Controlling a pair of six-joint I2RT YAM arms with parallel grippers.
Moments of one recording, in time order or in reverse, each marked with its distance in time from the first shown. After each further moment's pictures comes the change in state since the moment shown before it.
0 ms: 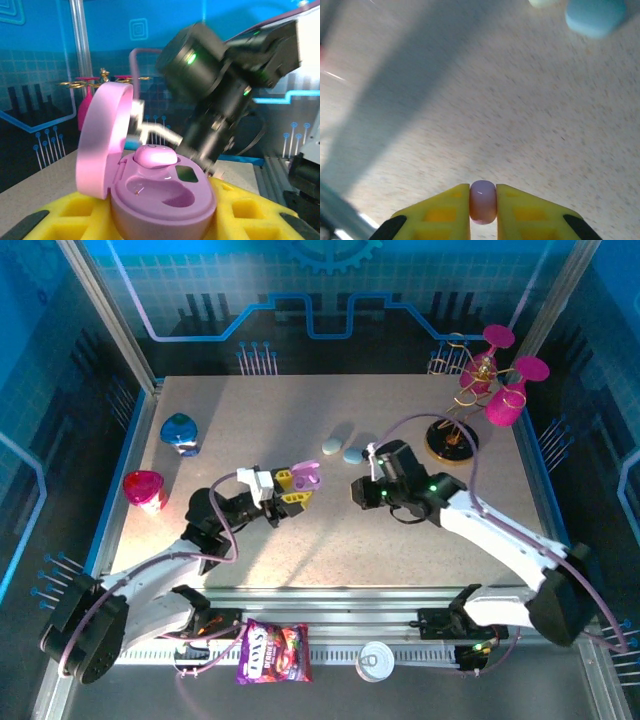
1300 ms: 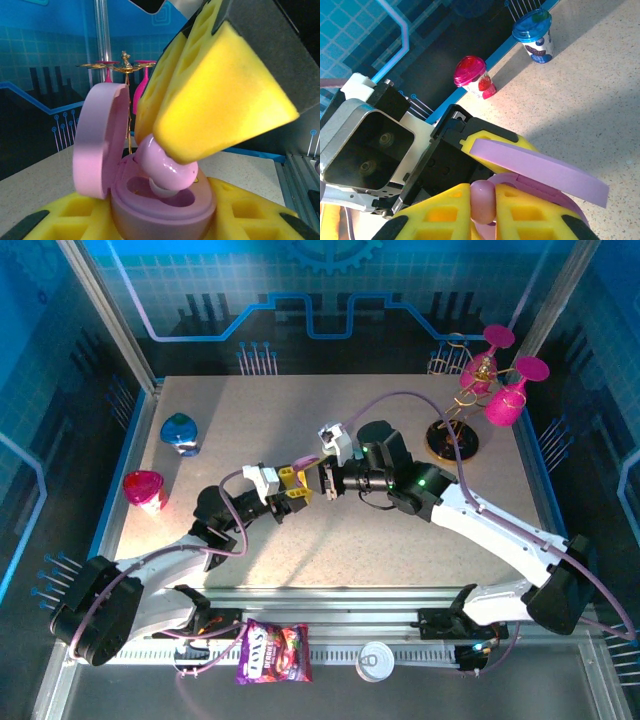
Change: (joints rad) left arm 0.000 0.095 -0.010 0.059 -0.069 0.010; right arm 0.161 0.089 0.221 0.206 -0.228 -0.046
